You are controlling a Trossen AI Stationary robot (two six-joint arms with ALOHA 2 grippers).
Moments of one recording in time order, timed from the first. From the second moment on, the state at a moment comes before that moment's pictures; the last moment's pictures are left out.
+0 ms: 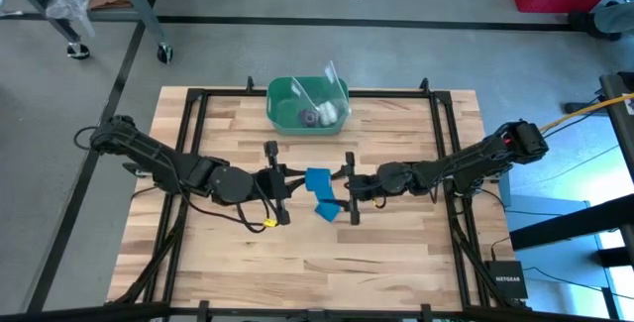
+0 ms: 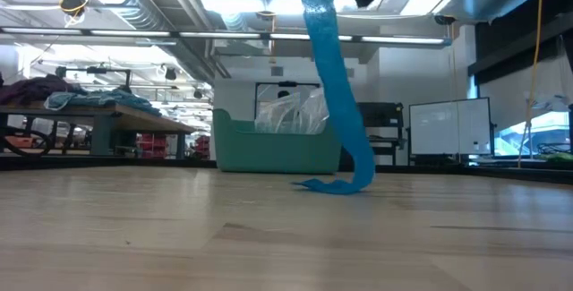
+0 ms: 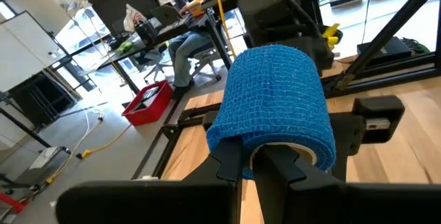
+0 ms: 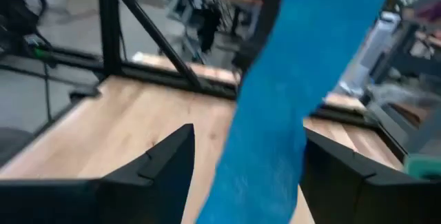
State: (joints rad) left arm -0.42 1.38 1.26 -0.09 -0.74 0.26; right arm 0.24 1.45 0.77 0.57 0.16 -0.17
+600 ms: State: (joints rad) left arm -0.42 1.38 1.26 -0.09 -0.74 0.27; right arm 0.24 1.49 0.77 0.52 0.18 -0.21
